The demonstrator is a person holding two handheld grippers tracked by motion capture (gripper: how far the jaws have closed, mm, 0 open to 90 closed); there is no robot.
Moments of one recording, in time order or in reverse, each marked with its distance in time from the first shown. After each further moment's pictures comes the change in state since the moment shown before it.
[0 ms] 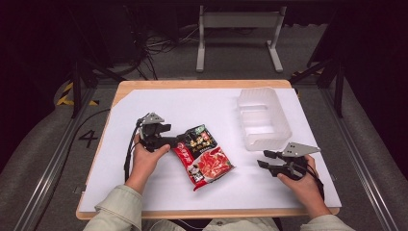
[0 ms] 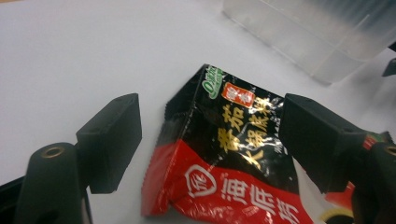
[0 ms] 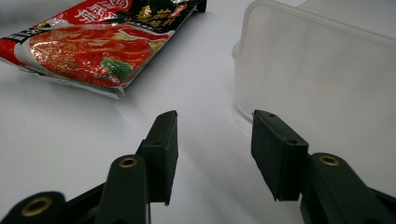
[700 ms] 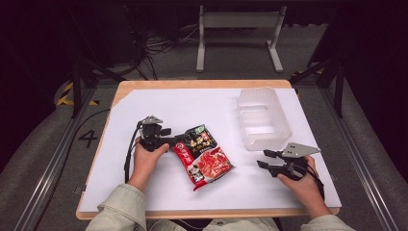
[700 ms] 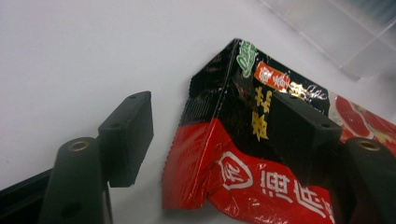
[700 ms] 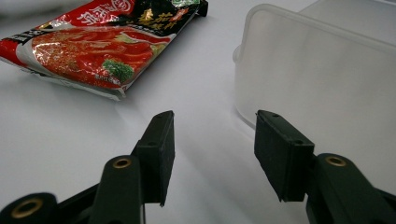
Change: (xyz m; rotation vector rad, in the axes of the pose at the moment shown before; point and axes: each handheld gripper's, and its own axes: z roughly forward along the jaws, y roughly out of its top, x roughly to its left) left arm 0.022 -0.020 0.019 0.058 -0.009 -0.093; right arm 0.001 0.000 0.001 -0.015 0.004 -0.014
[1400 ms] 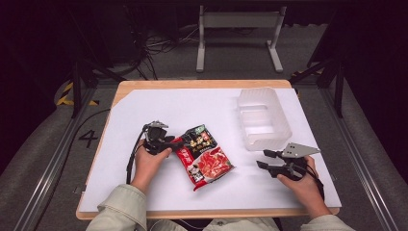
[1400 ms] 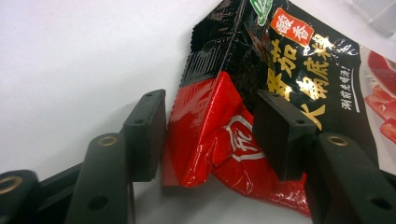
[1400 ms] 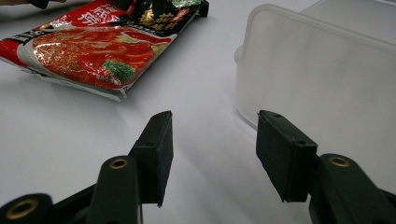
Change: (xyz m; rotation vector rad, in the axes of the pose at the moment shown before) left arm -0.001 -0.010 0.014 0.121 0.019 0.002; right arm 0.001 0.000 0.000 -0.003 0.001 -0.003
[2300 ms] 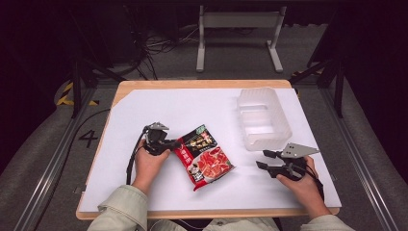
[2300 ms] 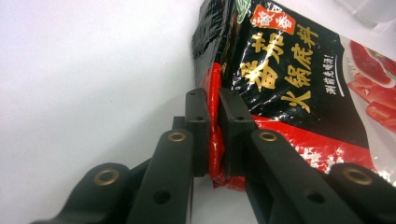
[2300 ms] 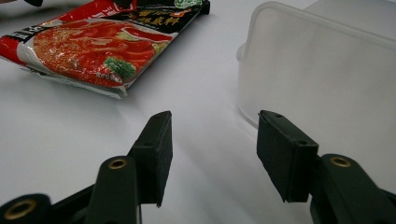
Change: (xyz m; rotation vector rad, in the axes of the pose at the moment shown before) left arm -0.006 -0.004 -0.004 -0.016 -0.023 0.030; right arm 0.001 0.000 0.001 0.008 -0.002 -0.001
